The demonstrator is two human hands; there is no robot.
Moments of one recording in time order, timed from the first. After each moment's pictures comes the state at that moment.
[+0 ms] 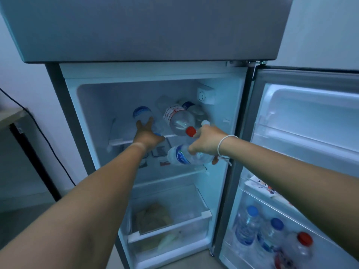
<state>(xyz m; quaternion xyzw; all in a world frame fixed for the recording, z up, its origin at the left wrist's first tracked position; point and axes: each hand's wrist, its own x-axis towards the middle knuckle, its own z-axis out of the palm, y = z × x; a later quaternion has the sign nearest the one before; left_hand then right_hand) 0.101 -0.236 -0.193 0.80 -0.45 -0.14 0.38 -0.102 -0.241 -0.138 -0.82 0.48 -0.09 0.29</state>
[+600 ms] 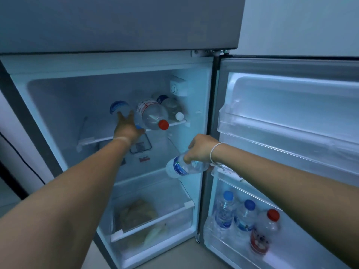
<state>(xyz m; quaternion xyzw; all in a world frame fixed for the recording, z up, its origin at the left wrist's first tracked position) 0.078 -0.259 -0.195 0.82 -0.47 -0.06 0.33 -0.156 -0.252 -0.176 -0.79 0.54 -0.05 0.30</state>
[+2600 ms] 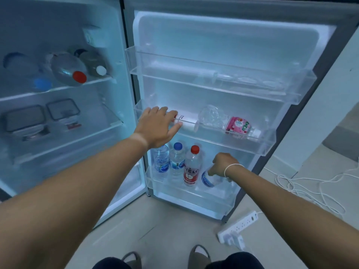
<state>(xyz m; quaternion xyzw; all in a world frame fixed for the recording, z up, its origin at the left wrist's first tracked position) -0.191 -0.201 -0.268 0.58 -0.80 0.08 0.12 -0.409 -0.178 -0.329 -0.64 0.73 0.04 0.23</state>
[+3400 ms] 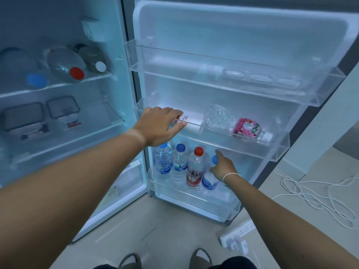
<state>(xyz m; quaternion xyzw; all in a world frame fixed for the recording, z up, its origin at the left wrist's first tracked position) -0.185 -0.216 -0.262 0.54 -0.83 0.03 0.12 -0.408 -0.208 -0.379 -0.58 0.73 -0.16 0.31</state>
